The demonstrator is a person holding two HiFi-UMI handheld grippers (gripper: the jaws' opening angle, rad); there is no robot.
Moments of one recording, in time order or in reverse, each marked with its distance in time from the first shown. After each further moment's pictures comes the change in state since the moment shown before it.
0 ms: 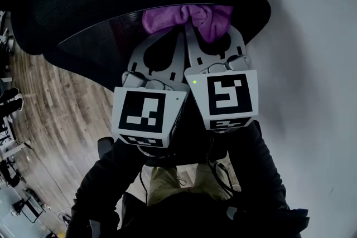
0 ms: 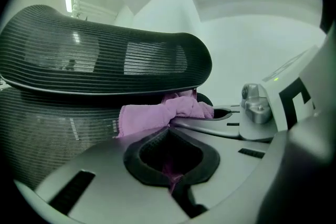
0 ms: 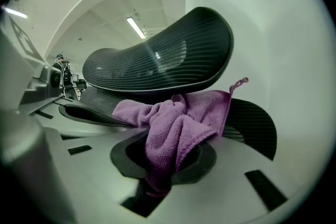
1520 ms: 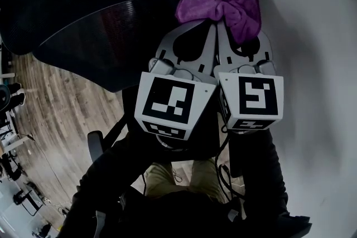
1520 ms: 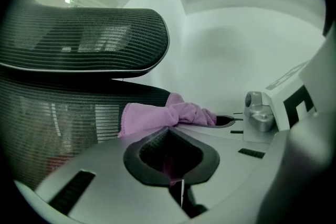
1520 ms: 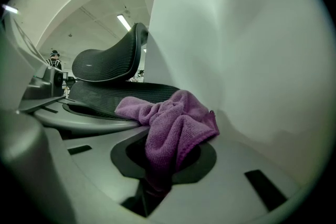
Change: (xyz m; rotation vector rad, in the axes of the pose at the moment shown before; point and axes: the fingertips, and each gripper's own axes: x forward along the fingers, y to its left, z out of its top) left arm 0.065 -0.094 -0.008 -0.046 -0.031 -0.114; right arm -0.046 -0.102 -0.049 0.021 0.056 -0.108
